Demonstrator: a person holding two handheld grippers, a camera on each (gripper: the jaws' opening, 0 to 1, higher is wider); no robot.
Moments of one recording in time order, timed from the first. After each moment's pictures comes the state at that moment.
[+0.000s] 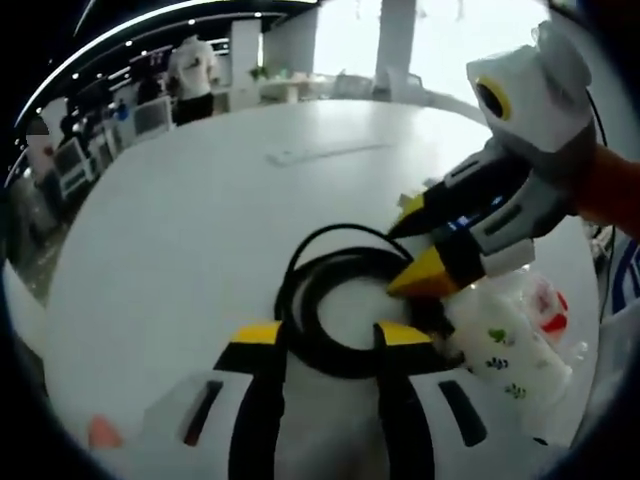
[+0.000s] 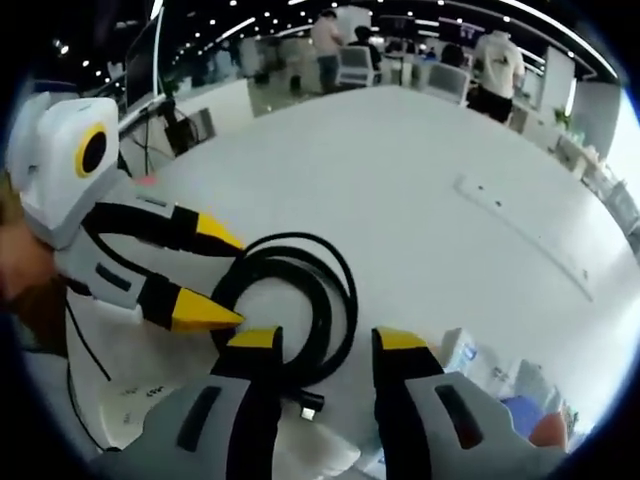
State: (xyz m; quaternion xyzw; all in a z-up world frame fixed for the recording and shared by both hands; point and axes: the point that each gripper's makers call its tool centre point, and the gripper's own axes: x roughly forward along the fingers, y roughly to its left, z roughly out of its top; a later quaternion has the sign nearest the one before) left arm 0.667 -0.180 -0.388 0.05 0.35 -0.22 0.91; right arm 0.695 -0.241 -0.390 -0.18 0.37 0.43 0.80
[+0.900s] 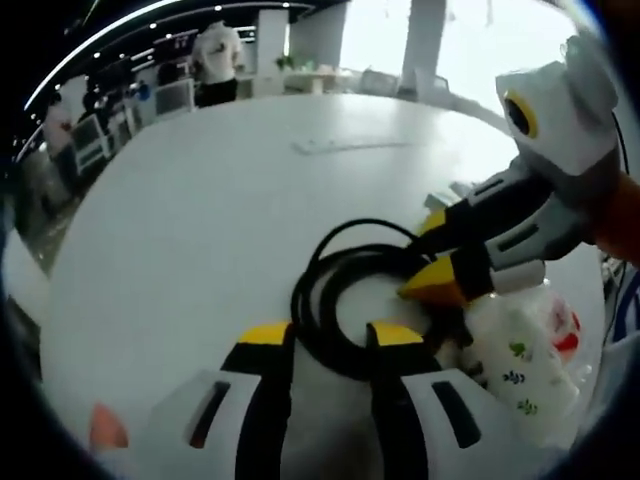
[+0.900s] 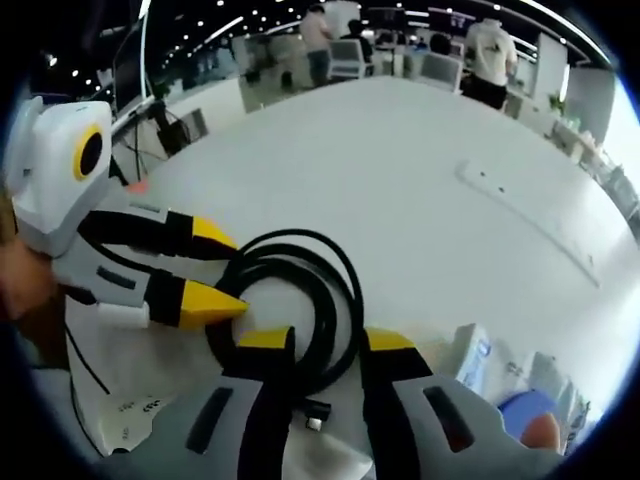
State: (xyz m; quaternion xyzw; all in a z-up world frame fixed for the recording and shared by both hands) left arm 0.670 -0.168 -0.393 0.02 0.37 -0.17 0.91; right arm 0.694 -0.237 -0.397 -0.17 0.39 0.41 0.81
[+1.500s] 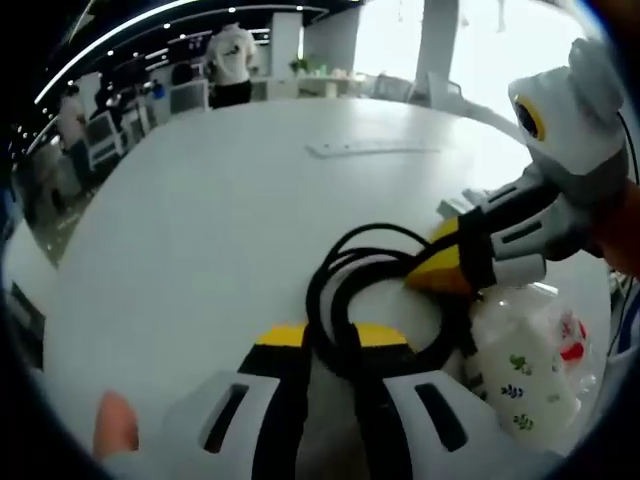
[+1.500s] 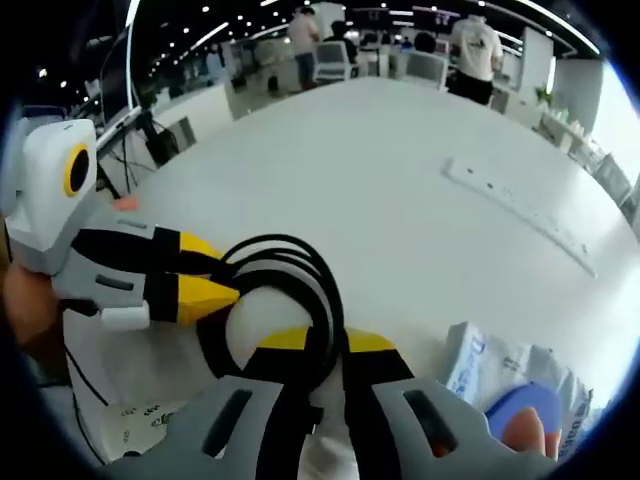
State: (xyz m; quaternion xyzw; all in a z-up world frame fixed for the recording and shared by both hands) left arm 0.673 -0.161 -0.391 0.01 0.36 -0.14 0.92; right arm 0.699 -0.239 -0.394 -0.15 0.39 0.39 0.82
